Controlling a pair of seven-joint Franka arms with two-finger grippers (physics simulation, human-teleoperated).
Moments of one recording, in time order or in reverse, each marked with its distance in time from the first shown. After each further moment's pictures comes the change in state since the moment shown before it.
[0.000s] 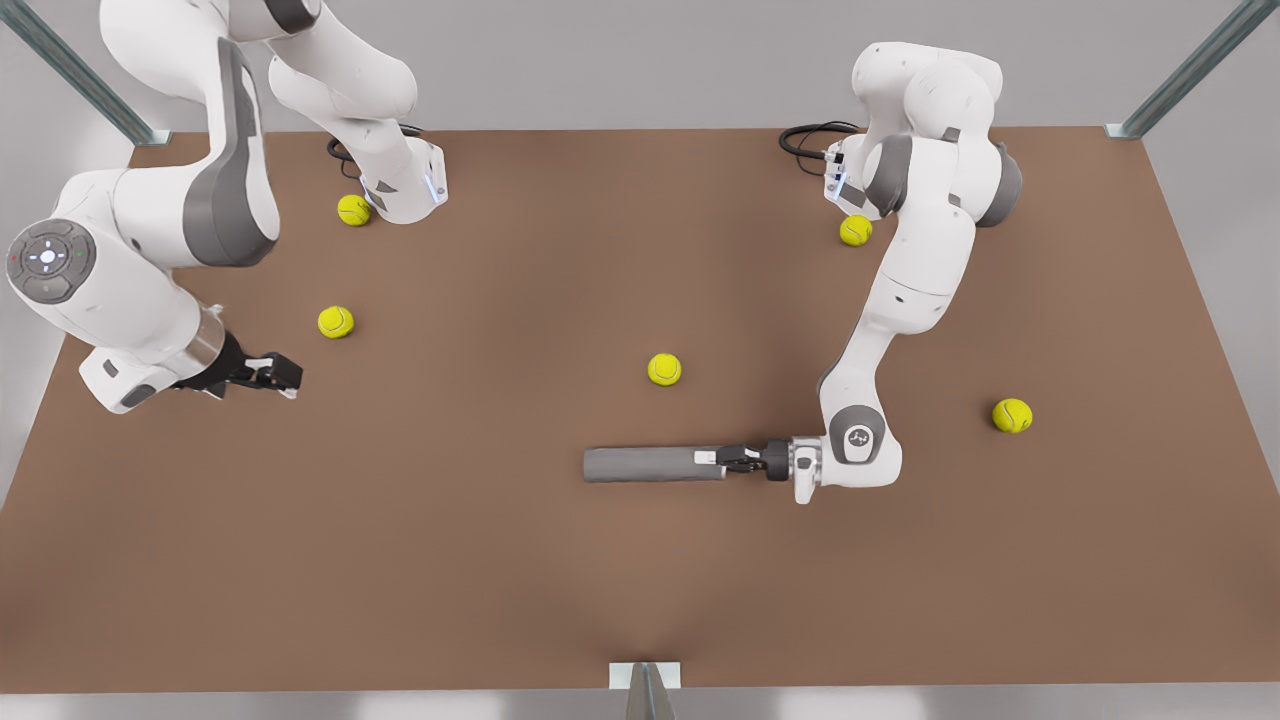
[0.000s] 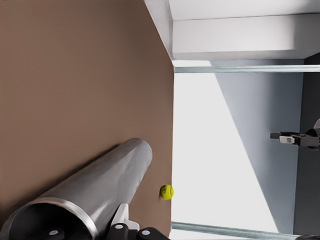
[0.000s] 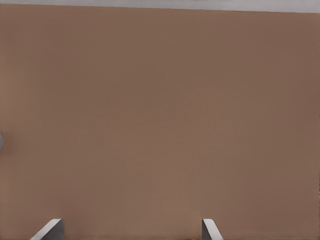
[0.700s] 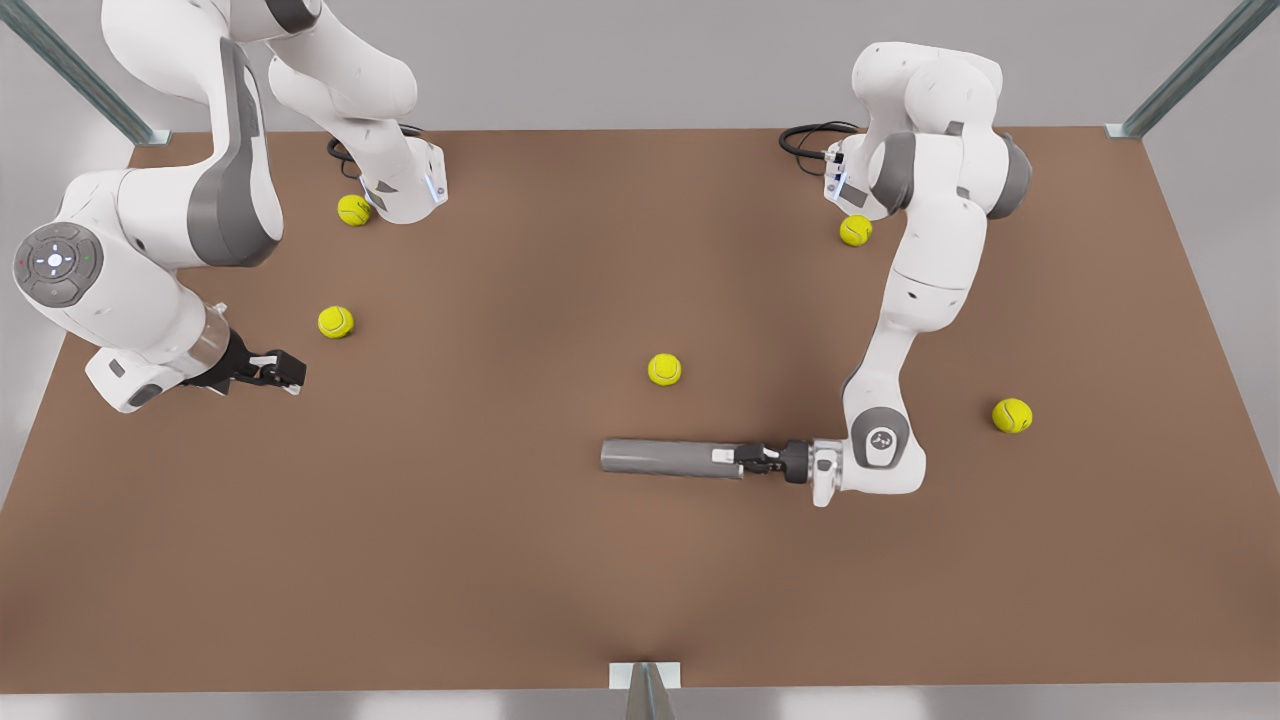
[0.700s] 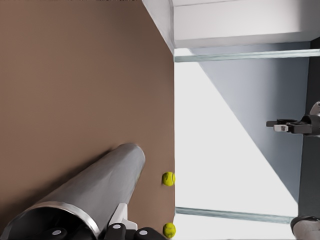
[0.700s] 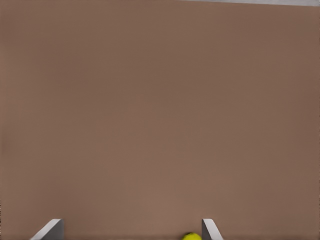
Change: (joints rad) left arm 0.000 -0.036 0.074 0.000 0.056 -0.094 -0.015; right arm 0.006 0.000 0.002 -0.002 -0.005 -0.025 -0.002
